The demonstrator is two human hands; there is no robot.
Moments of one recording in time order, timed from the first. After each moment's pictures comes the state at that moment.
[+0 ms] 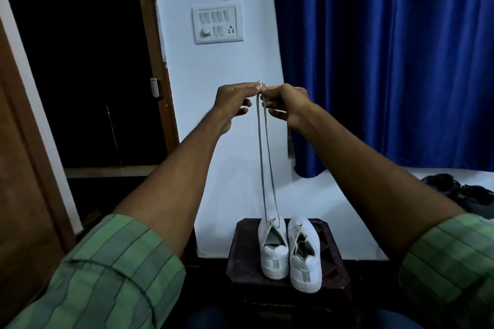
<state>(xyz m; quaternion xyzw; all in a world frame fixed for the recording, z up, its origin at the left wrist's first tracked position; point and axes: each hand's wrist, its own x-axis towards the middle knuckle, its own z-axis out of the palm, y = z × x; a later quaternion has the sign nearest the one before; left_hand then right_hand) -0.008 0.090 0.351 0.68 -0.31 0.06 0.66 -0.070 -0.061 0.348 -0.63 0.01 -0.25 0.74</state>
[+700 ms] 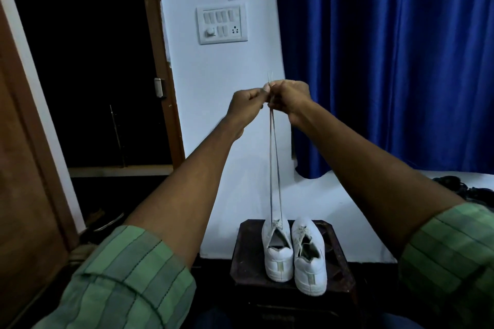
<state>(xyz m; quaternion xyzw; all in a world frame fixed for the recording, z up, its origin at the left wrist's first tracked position) 0.004 0.069 0.336 0.74 -0.33 0.14 0.57 -0.055 -0.053 0.353 -0.64 -0.01 -0.31 0.70</state>
